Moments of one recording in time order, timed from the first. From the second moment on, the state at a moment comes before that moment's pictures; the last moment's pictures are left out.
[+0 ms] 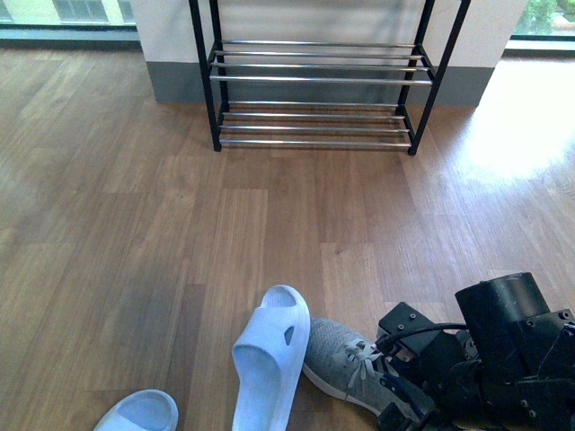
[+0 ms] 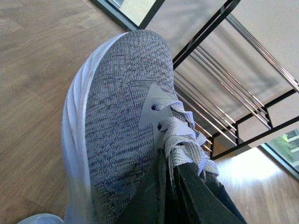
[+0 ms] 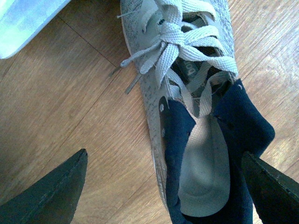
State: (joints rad) left arm -0.67 0.37 0.23 -0.16 -0.73 -0.85; right arm 0.12 2.54 0.75 0.61 -0.18 -0.41
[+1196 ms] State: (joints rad) left arm -0.67 0.37 0.23 -0.16 -0.73 -0.85; right arm -0.01 2.51 0.82 0.56 -0.20 -0.43
